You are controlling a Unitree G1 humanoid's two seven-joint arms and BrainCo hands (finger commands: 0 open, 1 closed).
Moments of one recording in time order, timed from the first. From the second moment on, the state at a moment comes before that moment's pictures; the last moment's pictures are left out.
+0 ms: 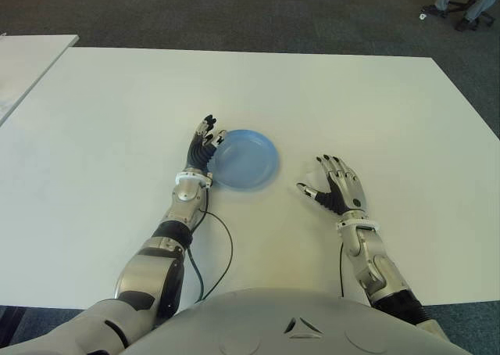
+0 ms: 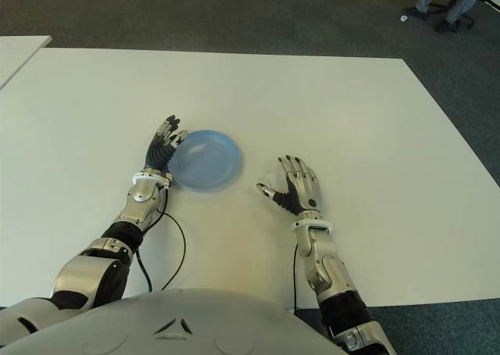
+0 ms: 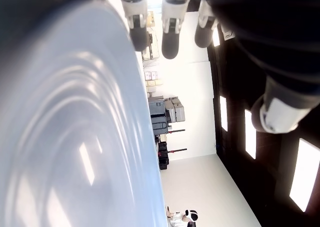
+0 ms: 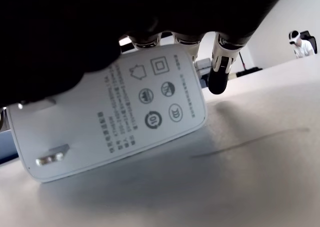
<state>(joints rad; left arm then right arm) -0.33 0.05 0.01 0.99 0.08 -0.54 0.08 0.15 -0.36 0.30 0.09 -0.94 0.10 -0.32</state>
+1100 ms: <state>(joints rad) -0.32 0.05 0.01 0.99 0.08 -0.54 0.08 0.10 -0.37 0.34 0.18 -0.92 0.06 -0.41</state>
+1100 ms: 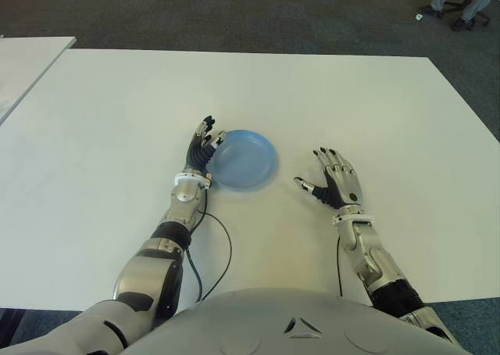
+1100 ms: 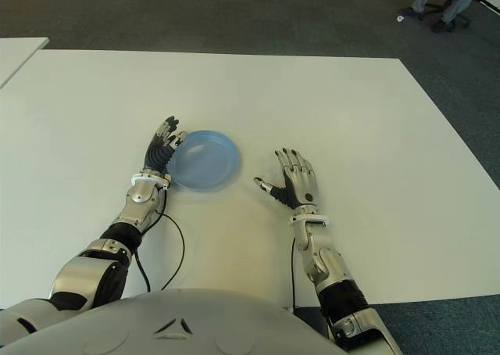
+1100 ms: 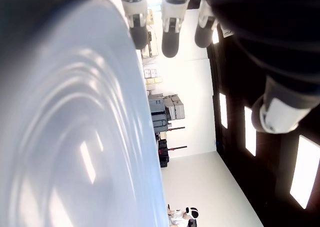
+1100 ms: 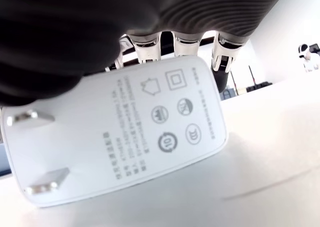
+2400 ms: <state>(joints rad) -0.33 0.06 -0.02 0.99 0.09 -0.54 0.09 0.16 -0.42 0.35 0.05 -0.91 0.10 -0.24</state>
